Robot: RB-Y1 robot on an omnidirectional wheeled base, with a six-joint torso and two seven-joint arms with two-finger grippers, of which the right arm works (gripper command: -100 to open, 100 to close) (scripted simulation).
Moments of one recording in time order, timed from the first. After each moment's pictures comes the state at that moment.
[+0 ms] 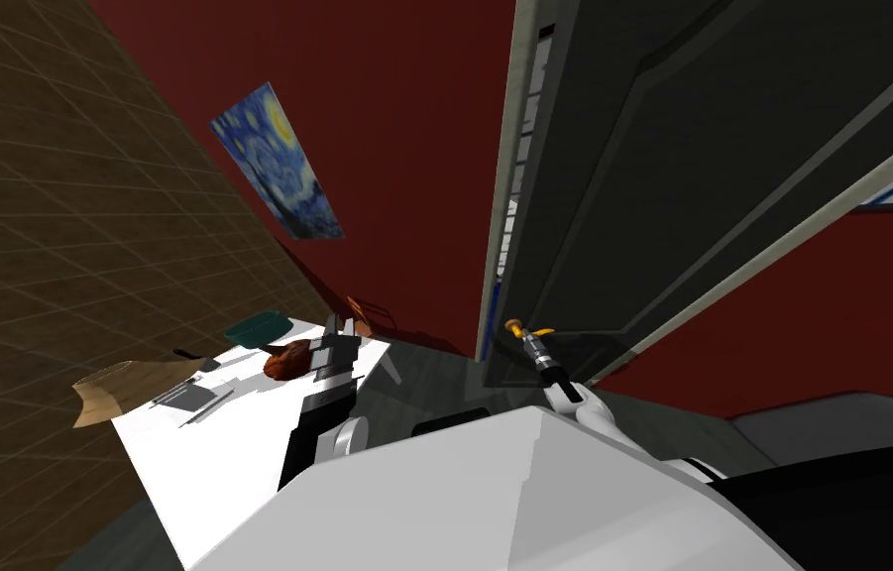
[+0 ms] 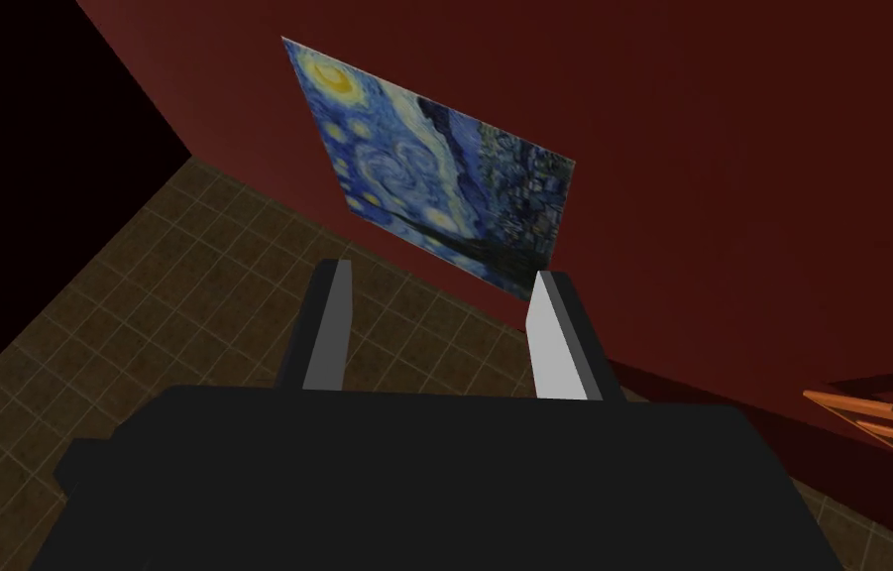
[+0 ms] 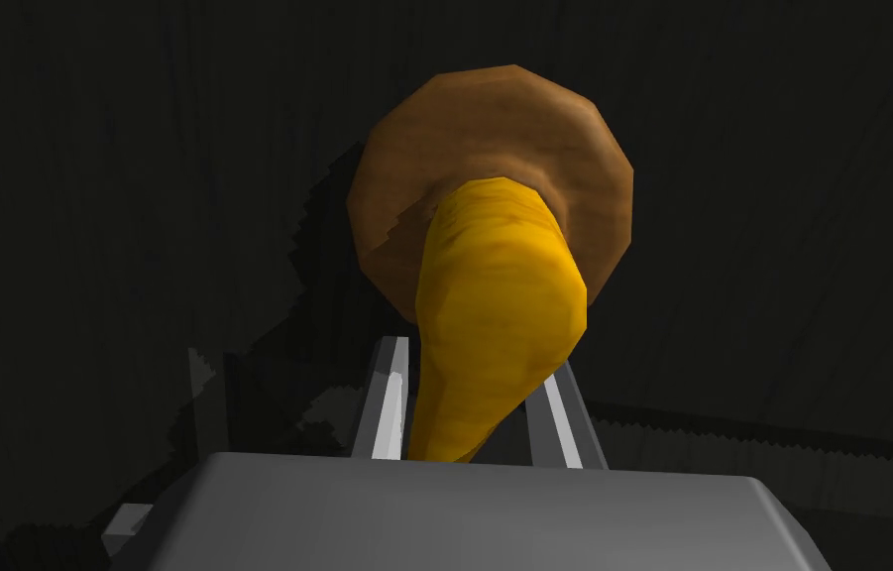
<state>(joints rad) 0.06 -0.41 -0.08 -0.84 -0.07 -0.74 -0.27</state>
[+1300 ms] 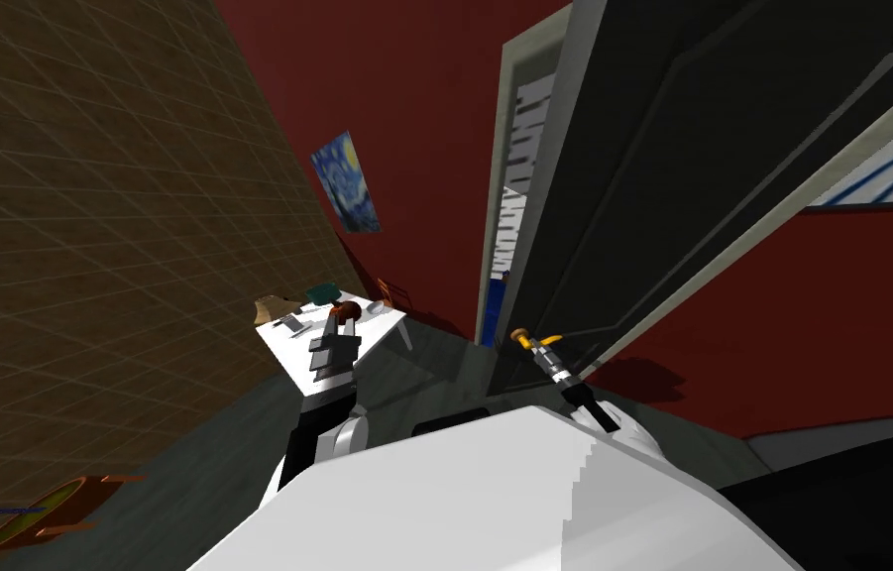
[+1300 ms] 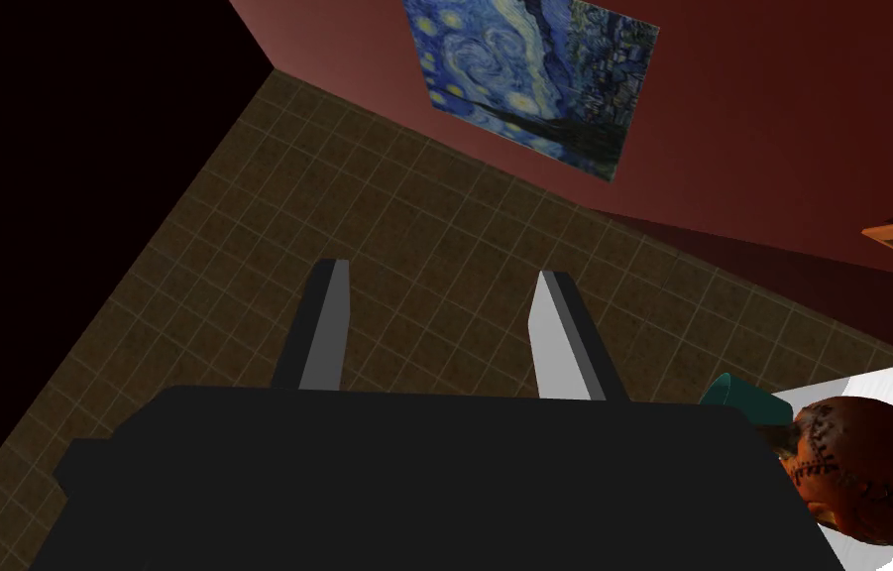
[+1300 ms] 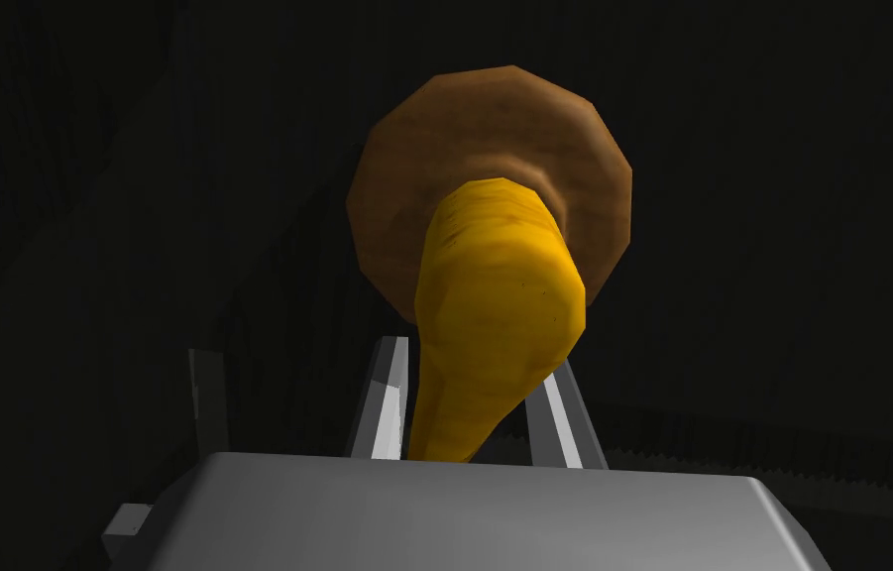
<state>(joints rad) 0.20 -0.52 0.00 -0.85 -0.03 -0.91 -0.40</state>
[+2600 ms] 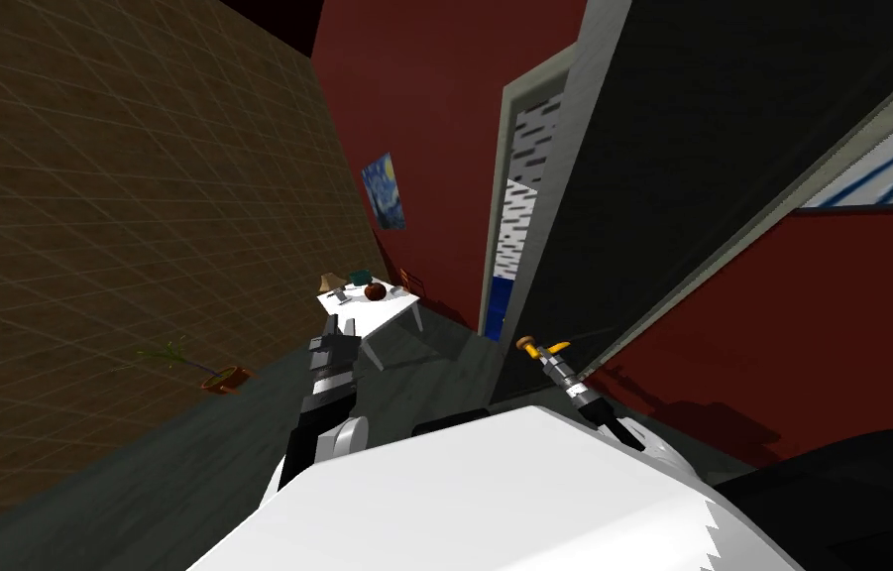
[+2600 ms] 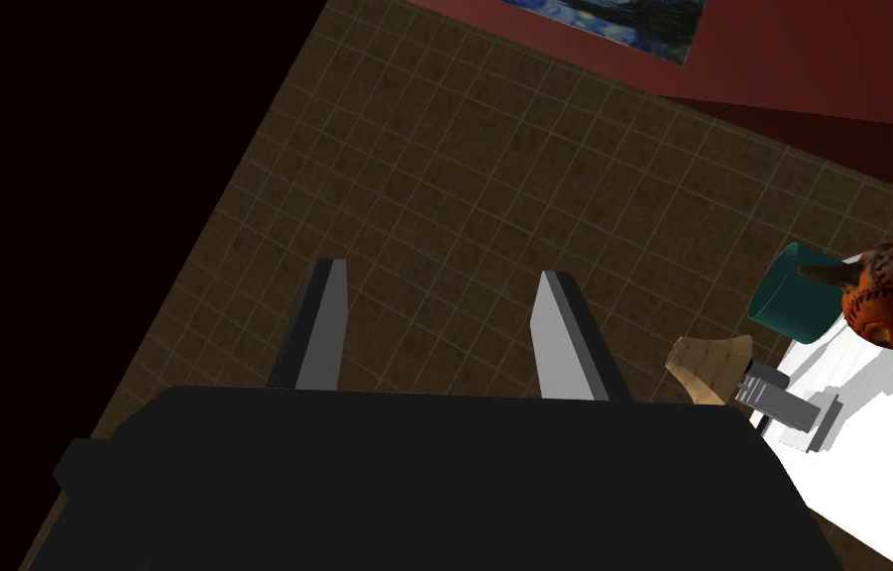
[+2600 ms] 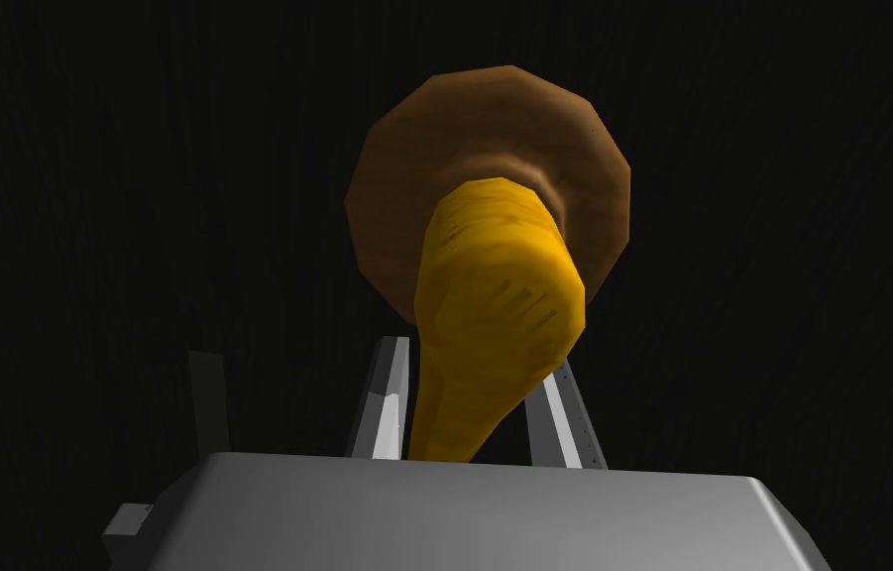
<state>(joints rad) 0.25 -0.56 0.03 -0.79 -0.02 -1.06 -0.44</state>
